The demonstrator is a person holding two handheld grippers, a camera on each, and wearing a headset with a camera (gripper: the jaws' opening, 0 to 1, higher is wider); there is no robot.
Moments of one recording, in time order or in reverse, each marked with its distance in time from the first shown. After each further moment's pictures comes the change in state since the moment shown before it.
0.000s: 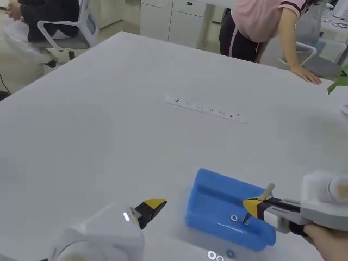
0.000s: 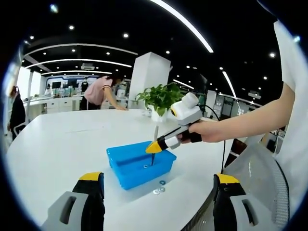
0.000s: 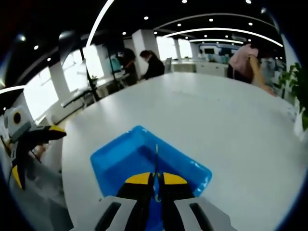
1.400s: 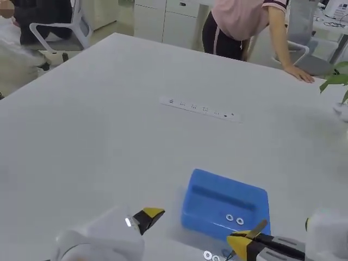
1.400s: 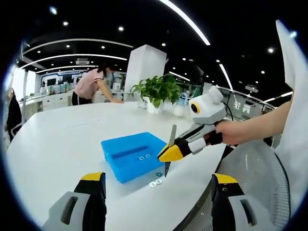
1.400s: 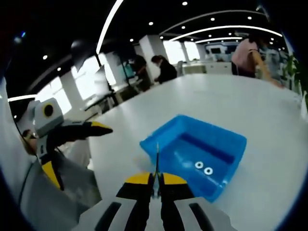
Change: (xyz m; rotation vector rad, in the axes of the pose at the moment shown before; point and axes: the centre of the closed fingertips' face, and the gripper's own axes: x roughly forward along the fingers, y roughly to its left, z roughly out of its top) left arm 0.002 -0.006 -0.015 0.022 0.078 -0.037; right arm -0.025 0.070 -0.033 0.054 -0.047 0.130
